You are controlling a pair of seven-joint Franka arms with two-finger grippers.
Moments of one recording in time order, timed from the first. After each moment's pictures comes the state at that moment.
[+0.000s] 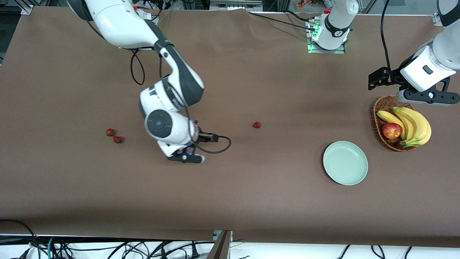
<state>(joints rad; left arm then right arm) 0.05 0.05 -0.14 -1.59 0.00 1.49 -0.01 0.48 0.81 0.01 -1.07 0.21 1.78 0.50</state>
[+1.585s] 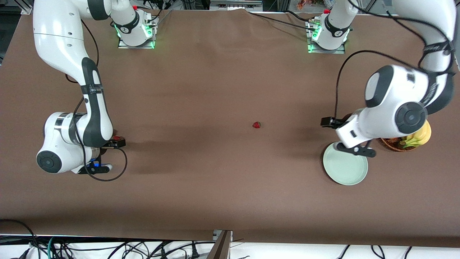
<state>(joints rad) -0.07 0.46 -0.16 -1.54 -0.08 1.75 -0.01 0.26 0.80 -0.30 -1.38 0.20 1.75 -0.15</state>
